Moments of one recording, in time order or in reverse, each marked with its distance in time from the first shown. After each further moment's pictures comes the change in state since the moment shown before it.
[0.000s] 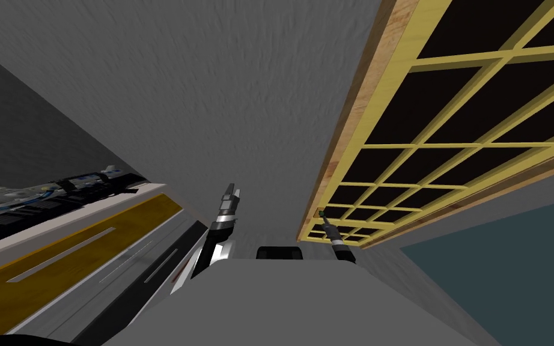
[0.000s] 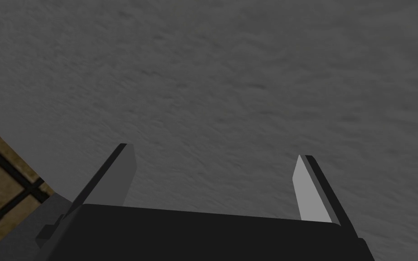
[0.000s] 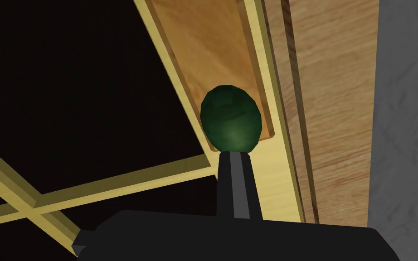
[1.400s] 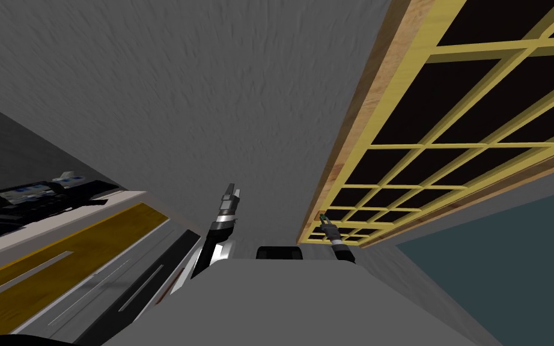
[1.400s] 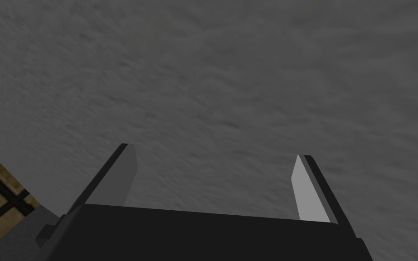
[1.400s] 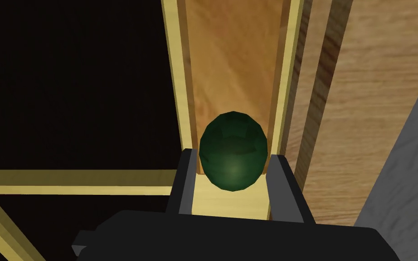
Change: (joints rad) arm -0.005 0.011 -0.034 0.001 0.076 0.001 0.254
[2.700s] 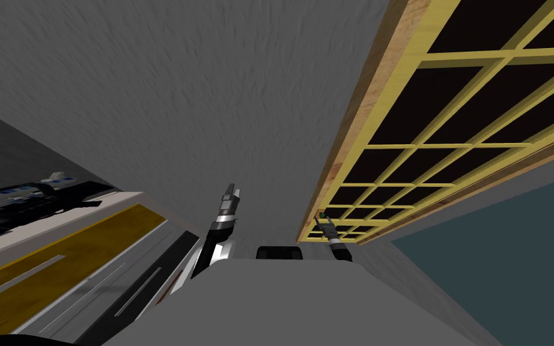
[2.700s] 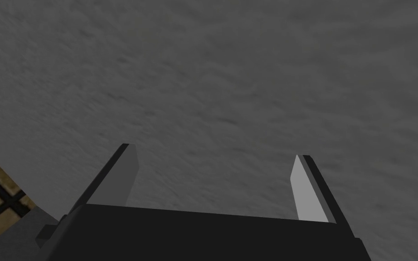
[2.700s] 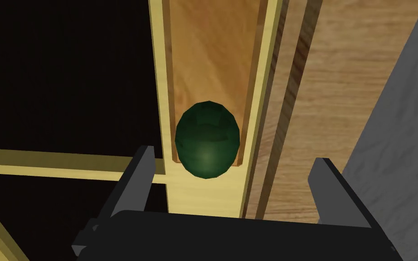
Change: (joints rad) arm 0.002 0.020 0.003 -0.028 0.029 0.017 0.076
